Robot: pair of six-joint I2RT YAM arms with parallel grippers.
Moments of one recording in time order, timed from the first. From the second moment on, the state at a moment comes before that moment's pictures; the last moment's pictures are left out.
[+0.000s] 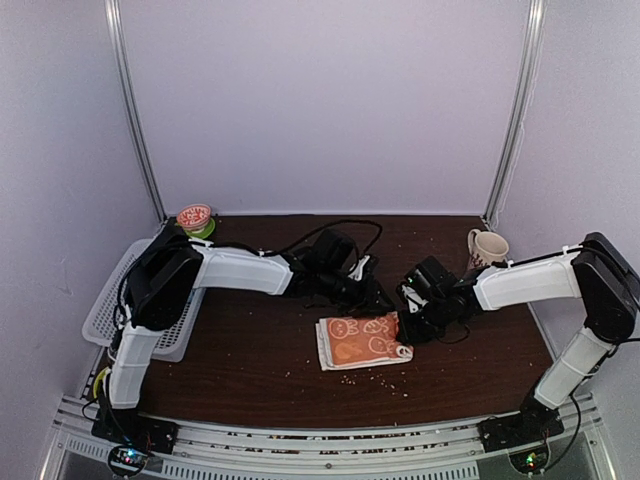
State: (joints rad) left arm -0.94 2.26 1.64 -0.01 0.58 -0.87; right arm 0.69 1.61 0.81 -0.33 -0.10 0.53
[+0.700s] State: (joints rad) left arm -0.93 2.41 1.74 -0.03 0.58 -0.92; right arm 0.70 1.50 0.78 -0.36 -0.10 0.59
